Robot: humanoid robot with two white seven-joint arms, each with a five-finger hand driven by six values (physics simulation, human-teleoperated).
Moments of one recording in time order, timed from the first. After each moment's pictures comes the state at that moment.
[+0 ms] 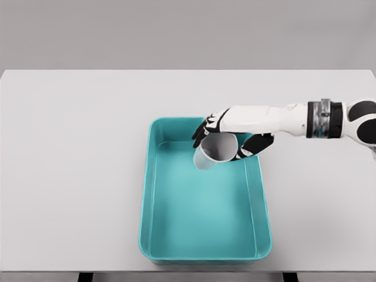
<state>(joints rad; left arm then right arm) -0.01 0.00 -0.05 -0.11 0.06 0.00 -0.02 -0.84 -0.84 0.92 -1.75 -0.14 -0.34 0.61</state>
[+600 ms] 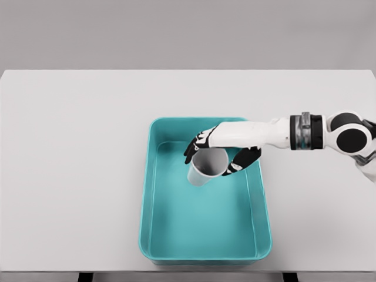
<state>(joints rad) -0.01 0.00 -0.05 -0.11 0.06 0.00 -0.02 -0.84 -0.80 1.00 -1.74 -0.14 -0.30 0.61</state>
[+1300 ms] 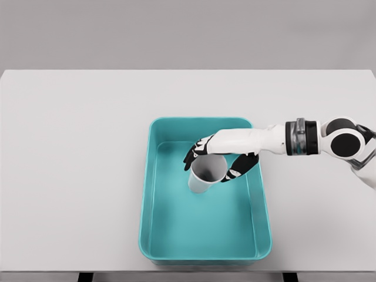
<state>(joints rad) -0.01 0.00 -0.05 -0.11 0.06 0.00 -0.02 -0.83 -0.80 1.04 -1.74 -0.14 -0.28 0.61</state>
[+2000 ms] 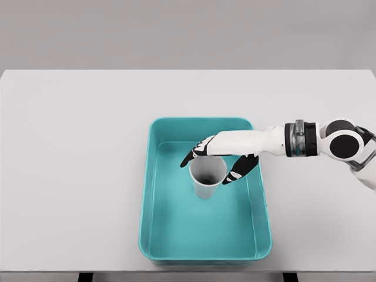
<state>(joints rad) -0.01 0.00 -0.05 -0.11 0.06 0.00 -0.02 -0.83 -0.80 1.04 -1.74 -0.14 -0.27 0.61</state>
